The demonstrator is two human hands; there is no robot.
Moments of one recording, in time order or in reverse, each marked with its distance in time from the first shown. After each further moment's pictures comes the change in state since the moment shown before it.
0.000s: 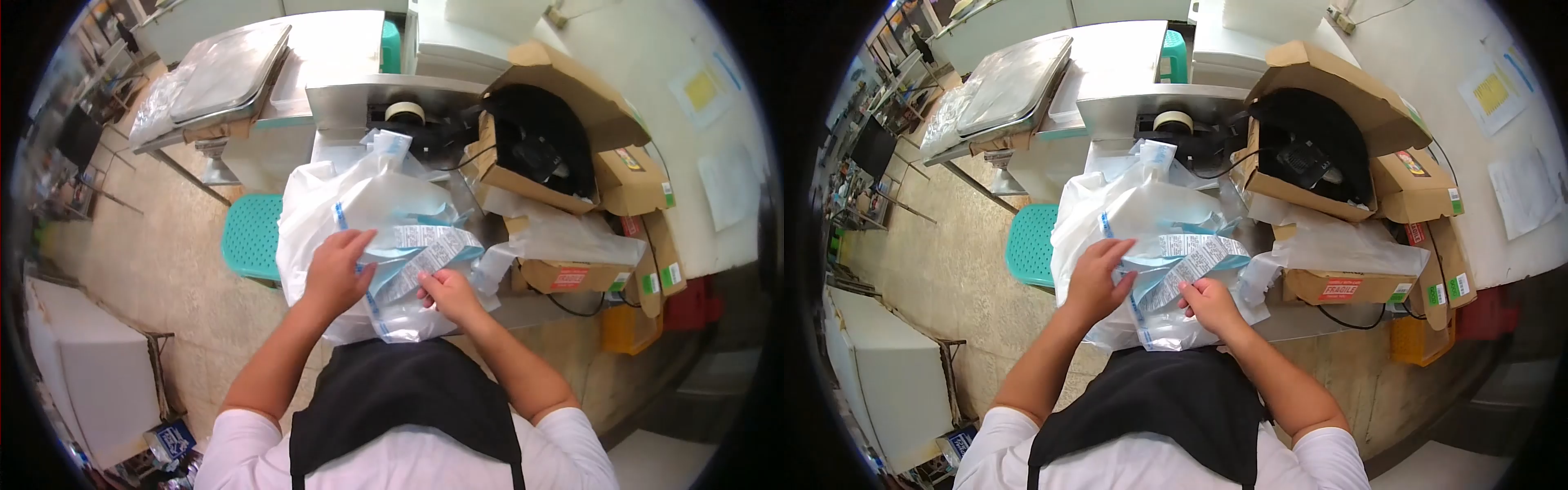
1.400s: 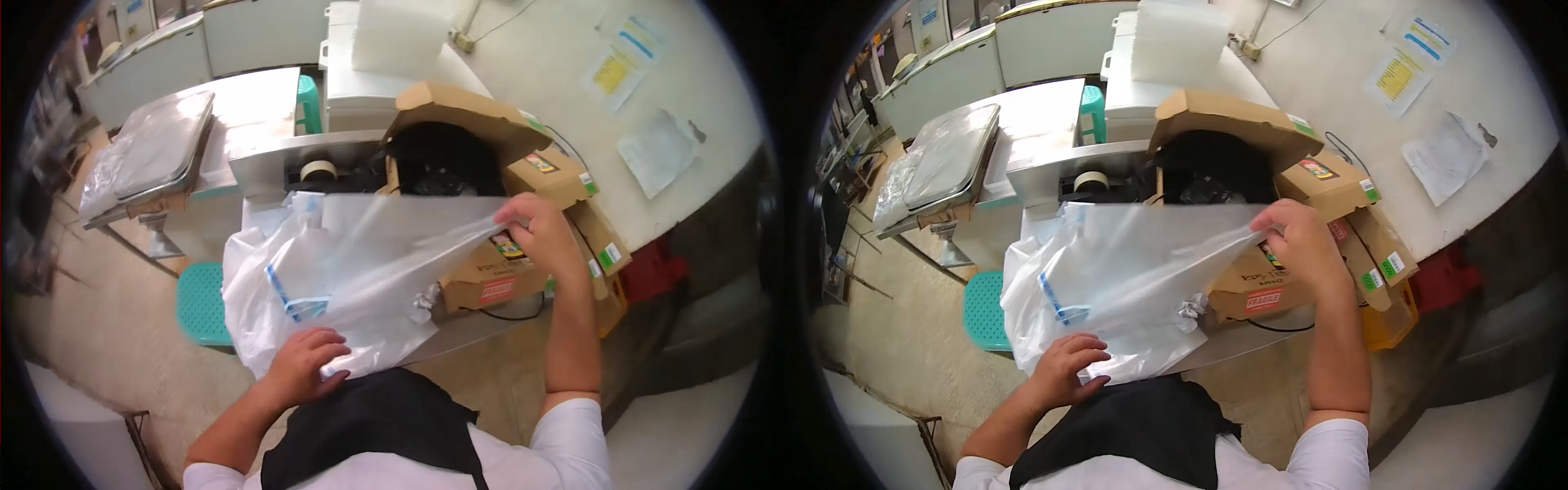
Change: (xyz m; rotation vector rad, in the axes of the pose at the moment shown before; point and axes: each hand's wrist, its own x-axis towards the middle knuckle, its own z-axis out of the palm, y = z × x) left_hand -0.025 0.047 -0.029 -0.239 -0.246 0.383; right_hand -0.108 -0.162 -0.208 -0.845 0.549 -0.621
